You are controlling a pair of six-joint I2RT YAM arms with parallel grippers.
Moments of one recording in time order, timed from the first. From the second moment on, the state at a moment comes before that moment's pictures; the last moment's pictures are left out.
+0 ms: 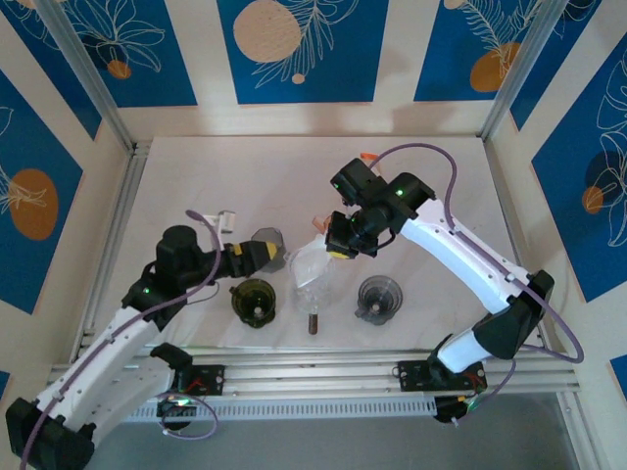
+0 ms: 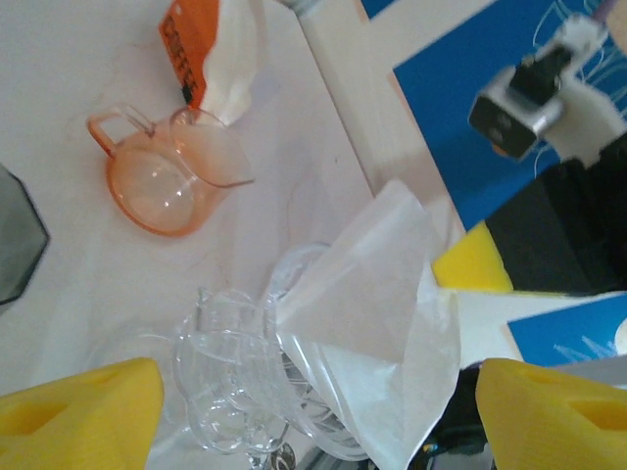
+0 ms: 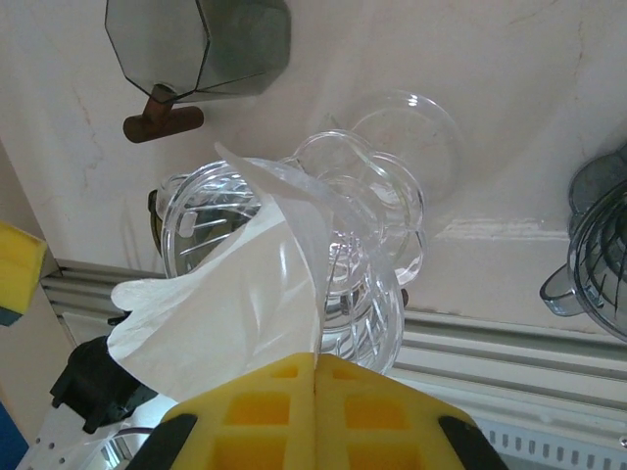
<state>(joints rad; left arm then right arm) -0.51 0.78 0.65 -0.21 0.53 -0.72 0.75 1.50 1.62 -1.32 -0.24 0.98</state>
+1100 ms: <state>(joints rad) -0.64 0.78 0.76 -0.36 0.31 -0.60 0.83 1.25 1.37 -1.04 0.03 0.82</state>
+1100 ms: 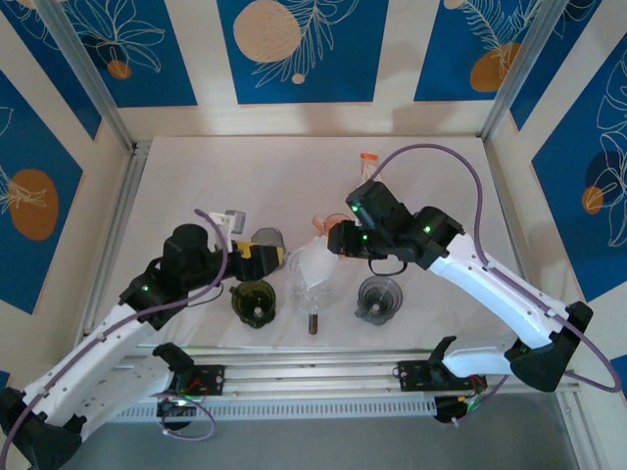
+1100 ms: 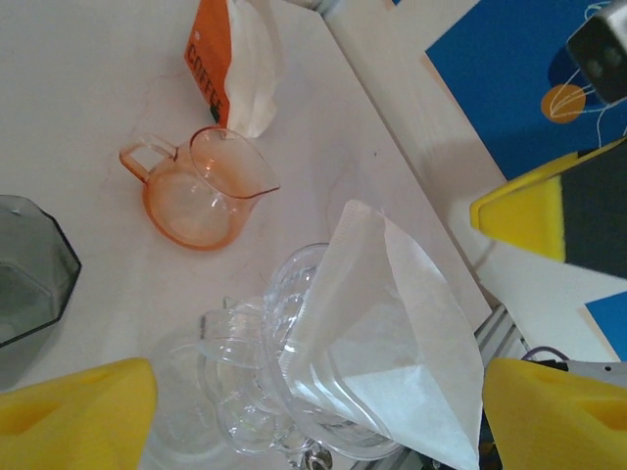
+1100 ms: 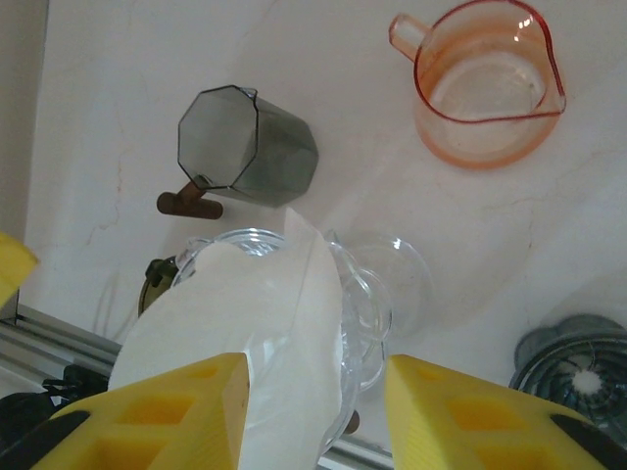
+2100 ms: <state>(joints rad) -0.64 0.88 0.80 -0.41 0.33 -0.57 0.91 1.51 1.60 -1.21 0.07 0.71</state>
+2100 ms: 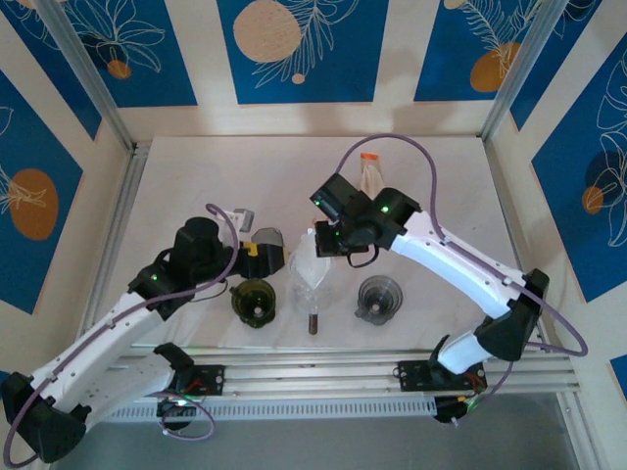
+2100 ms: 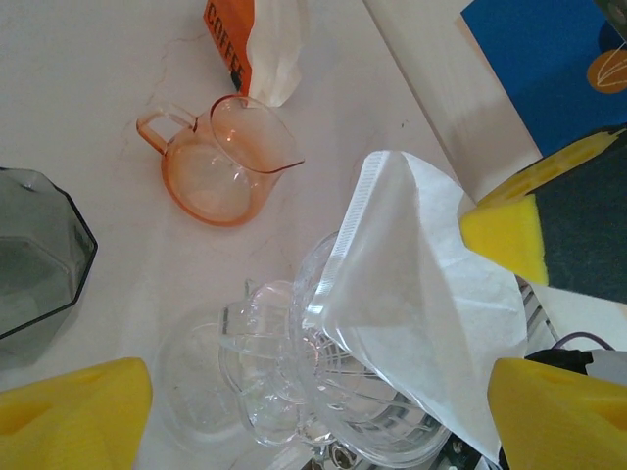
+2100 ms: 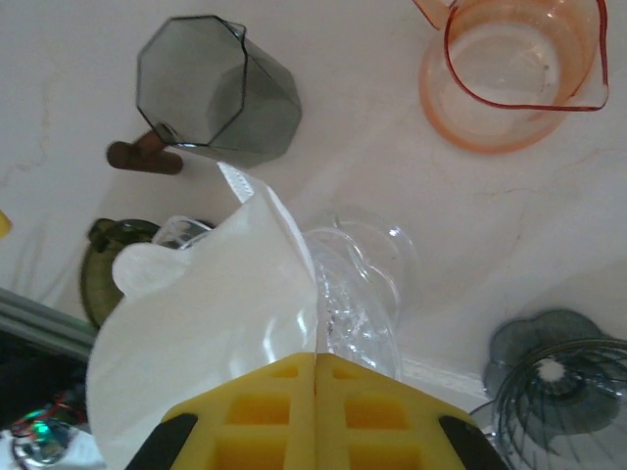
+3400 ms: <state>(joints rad) -0.65 1.04 0.78 -0.39 0.40 -0.53 1.01 1.46 1.51 -1.22 0.33 0.65</state>
